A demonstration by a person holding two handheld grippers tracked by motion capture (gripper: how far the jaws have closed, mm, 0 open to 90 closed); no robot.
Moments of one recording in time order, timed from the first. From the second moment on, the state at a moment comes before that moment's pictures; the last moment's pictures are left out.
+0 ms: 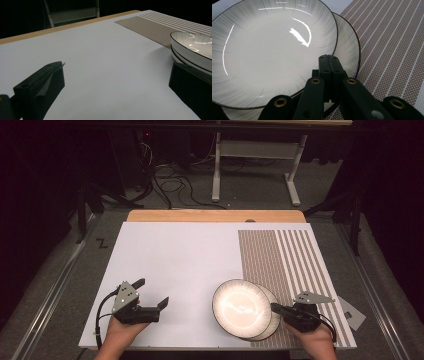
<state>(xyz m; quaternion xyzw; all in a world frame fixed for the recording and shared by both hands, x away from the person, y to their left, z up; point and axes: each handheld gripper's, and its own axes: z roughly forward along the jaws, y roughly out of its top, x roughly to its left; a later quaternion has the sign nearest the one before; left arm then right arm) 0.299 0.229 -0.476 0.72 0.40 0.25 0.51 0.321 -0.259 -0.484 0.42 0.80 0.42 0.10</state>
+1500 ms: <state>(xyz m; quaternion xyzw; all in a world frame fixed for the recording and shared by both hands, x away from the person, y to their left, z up) 0.300 0.226 -0.475 0.72 0.40 0.23 0.52 0.318 -0.235 -0.487 0.38 0.83 0.40 0.09</state>
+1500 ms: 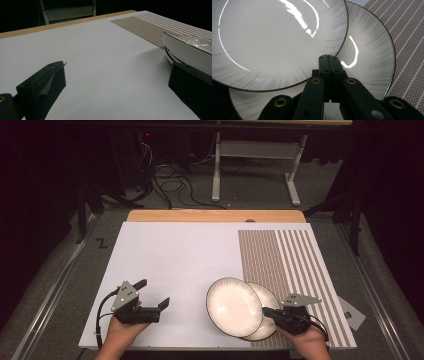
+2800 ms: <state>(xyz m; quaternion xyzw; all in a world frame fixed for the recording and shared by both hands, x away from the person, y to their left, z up) 0.327 0.118 -0.462 0.76 0.41 -0.01 0.50 0.317 -0.228 -0.488 0.36 0.84 0.38 0.10</state>
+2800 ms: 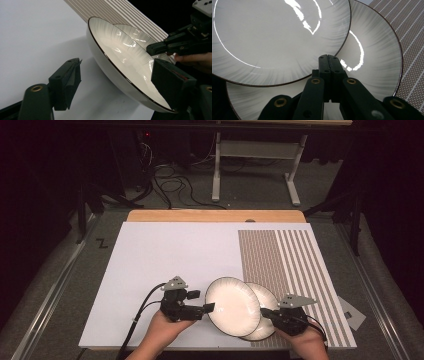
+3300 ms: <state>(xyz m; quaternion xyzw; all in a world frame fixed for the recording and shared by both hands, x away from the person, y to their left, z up) 0.336 0.101 -0.474 0.78 0.43 -0.04 0.45 0.318 -0.229 -0.489 0.36 0.85 0.38 0.10</state>
